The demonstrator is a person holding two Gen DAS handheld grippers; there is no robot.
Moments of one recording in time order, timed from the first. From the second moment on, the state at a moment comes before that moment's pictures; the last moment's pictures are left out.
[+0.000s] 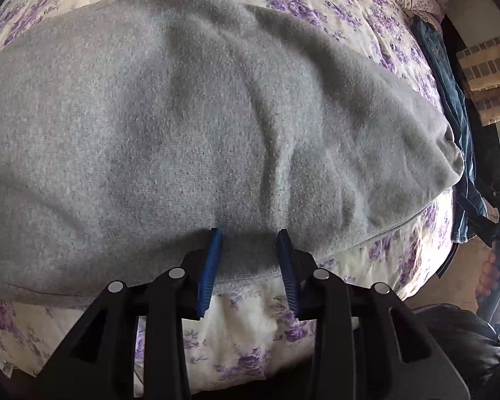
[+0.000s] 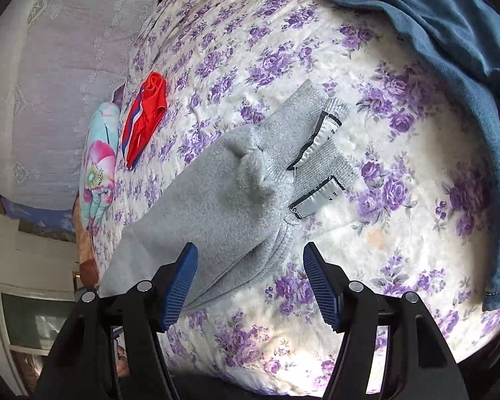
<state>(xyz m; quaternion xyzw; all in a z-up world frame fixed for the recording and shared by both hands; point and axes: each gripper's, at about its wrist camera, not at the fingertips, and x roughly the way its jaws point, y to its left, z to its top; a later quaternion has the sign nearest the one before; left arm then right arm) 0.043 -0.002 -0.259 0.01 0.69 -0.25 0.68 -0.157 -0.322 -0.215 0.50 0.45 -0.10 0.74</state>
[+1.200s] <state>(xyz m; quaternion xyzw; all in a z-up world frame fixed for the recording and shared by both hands) 0.052 -0.163 -0.189 0.06 0.63 -0.38 0.67 -0.126 -0.329 -0.277 0.55 0.44 -0.09 0.70</state>
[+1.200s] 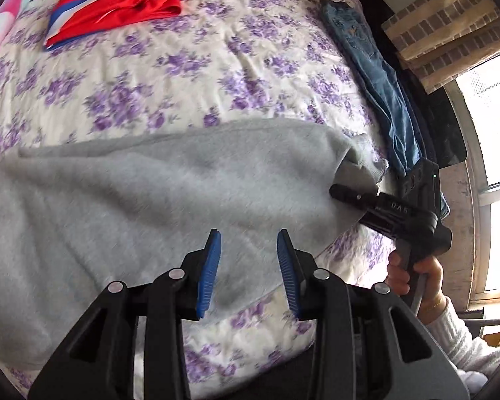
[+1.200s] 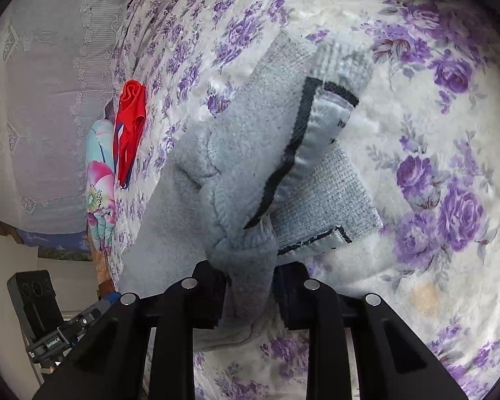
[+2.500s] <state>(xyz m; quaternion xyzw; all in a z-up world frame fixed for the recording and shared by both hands) 0.085 0.049 -0.205 -0.12 0.62 -0.17 0.76 -0.031 -0.176 -0.110 0.04 0.49 -0.05 0.87</state>
